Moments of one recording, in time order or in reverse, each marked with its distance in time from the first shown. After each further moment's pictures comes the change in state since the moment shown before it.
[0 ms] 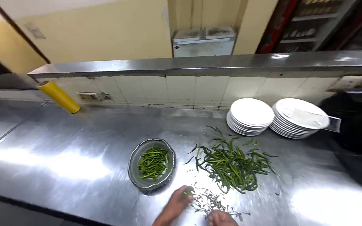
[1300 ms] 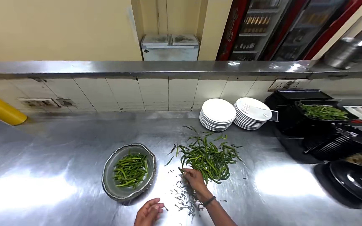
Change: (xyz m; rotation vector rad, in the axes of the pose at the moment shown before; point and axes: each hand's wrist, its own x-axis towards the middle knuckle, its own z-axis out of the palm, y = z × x) left_hand -0.058 -0.008 -0.028 -0.338 0.220 -0.154; right_hand 0.127 -0.043 0.002 -0.710 0.496 -0.266
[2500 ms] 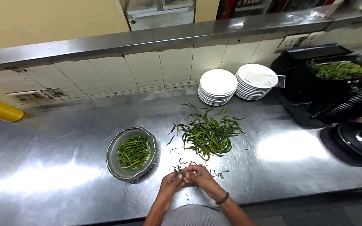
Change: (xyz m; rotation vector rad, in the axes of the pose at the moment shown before) left_hand 0.045 -0.016 0.057 -0.123 -0.166 -0.170; right_hand -0.085 0.001 -0.006 0.212 -0.235 0.156
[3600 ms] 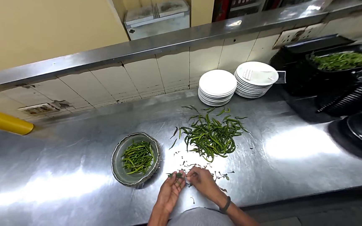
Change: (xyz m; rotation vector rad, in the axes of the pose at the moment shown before) left_hand 0.005 0.007 -0.008 -0.578 0.178 -0.121; right_hand -0.002 -0.004 0.012 -0.614 0.126 -0.219
